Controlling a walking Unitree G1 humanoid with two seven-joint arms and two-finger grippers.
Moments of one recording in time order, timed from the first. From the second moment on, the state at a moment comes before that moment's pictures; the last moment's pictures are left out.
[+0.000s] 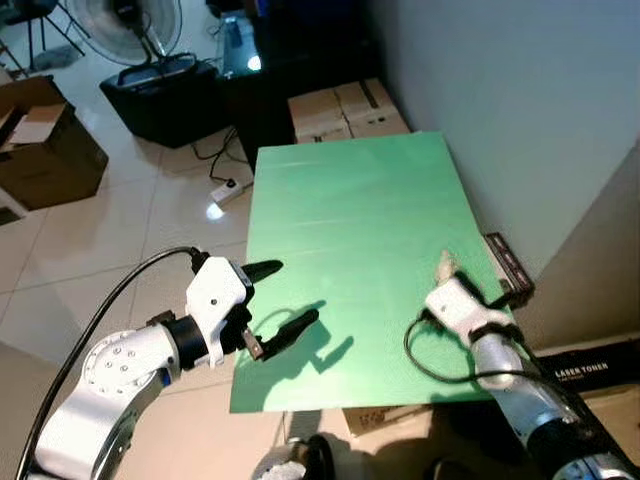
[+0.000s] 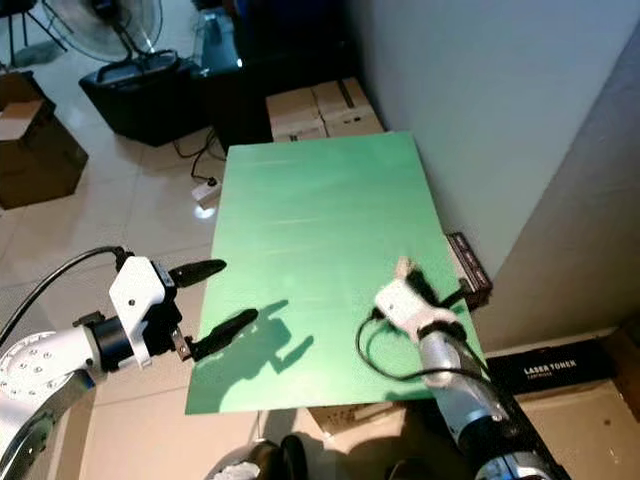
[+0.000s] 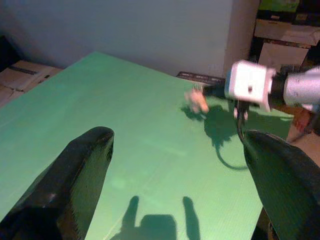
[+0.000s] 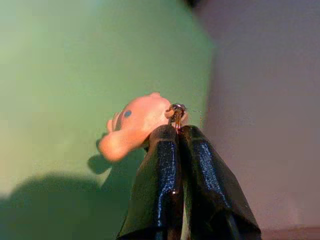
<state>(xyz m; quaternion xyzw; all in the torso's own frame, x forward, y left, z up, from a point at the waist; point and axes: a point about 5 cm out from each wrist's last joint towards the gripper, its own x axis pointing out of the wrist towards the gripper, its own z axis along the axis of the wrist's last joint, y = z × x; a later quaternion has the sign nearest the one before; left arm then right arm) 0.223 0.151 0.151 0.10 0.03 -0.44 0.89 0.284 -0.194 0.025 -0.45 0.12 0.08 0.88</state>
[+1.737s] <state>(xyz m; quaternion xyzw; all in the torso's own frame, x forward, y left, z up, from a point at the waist) 0.217 0.154 0.144 0.10 0.04 -0.44 0.89 0.251 -0.192 0.002 -0.24 0.17 0.03 0.95</state>
